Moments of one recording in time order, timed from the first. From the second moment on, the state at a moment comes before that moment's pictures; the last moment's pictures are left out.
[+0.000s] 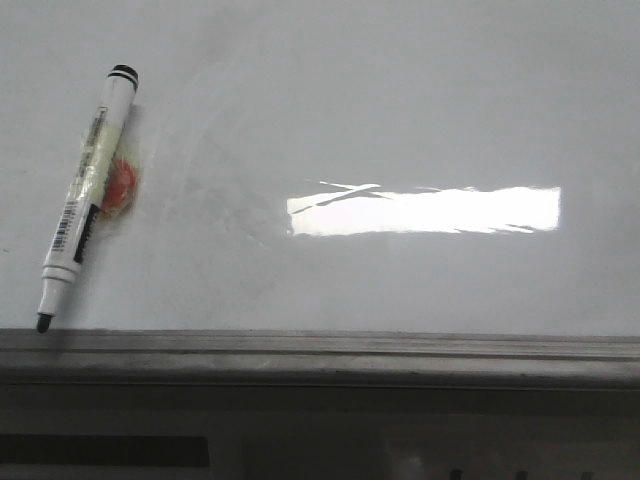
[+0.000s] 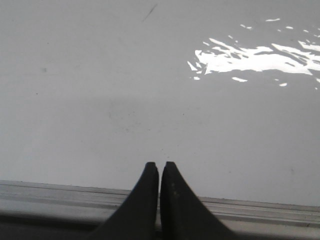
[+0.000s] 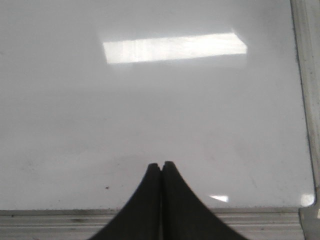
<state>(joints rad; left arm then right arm) 0.07 0.00 0.00 -0.01 0.32 0.00 -0.06 -0.01 0.01 -0.02 0.34 0.02</state>
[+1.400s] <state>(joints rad) 0.07 0.00 -0.08 -0.17 0.16 0.00 -0.06 -0.01 0.01 0.31 -0.02 0.03</state>
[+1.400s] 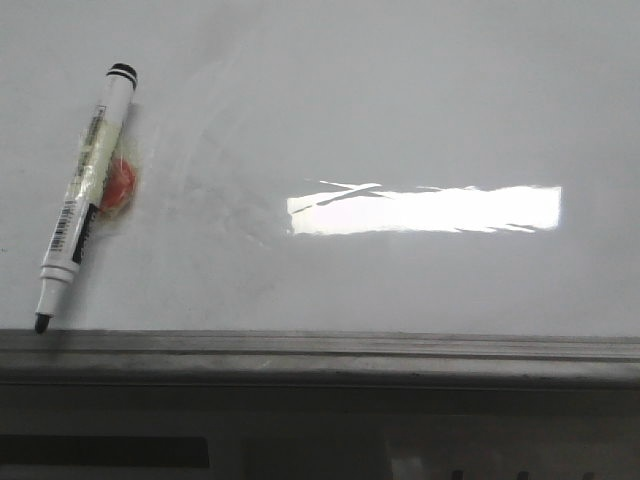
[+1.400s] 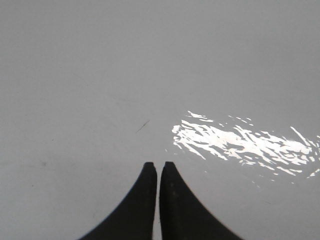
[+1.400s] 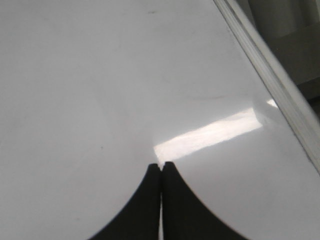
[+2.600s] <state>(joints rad) 0.03 0.18 -0.27 -0.32 0.15 0.26 -0.06 0.35 -0.28 0.20 0.49 0.02</state>
